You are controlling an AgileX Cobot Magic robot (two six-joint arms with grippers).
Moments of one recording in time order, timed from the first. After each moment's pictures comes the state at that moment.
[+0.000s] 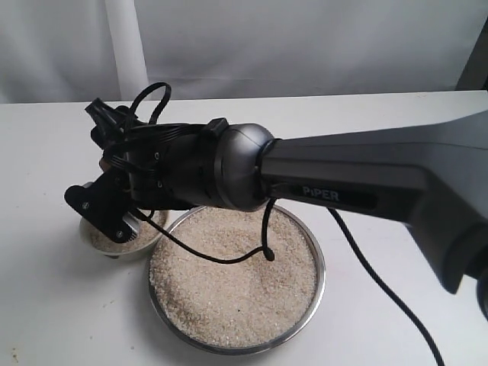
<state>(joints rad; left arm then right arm) 0.00 0.00 0.01 0.05 0.29 -0.09 0.98 2.16 -1.64 -1.09 0.49 -0.70</state>
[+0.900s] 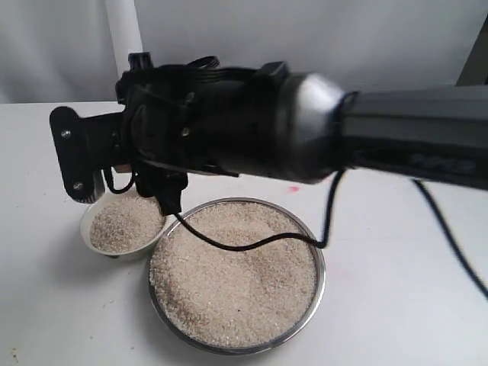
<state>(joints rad) 0.00 0.00 0.01 0.05 0.29 -0.09 0.99 1.97 -1.56 -0.83 0.55 -0.36</state>
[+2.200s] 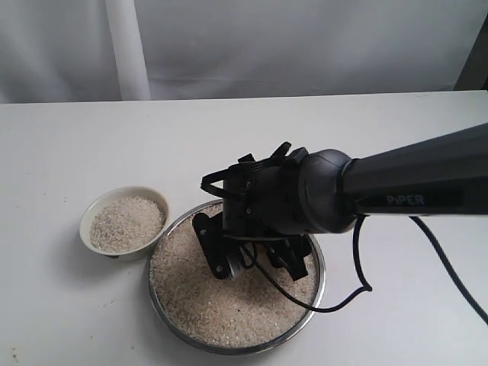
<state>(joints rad) 0.00 0.00 0.01 0.05 0.29 -0.09 0.88 2.05 -1.24 -0.90 0.77 -0.43</state>
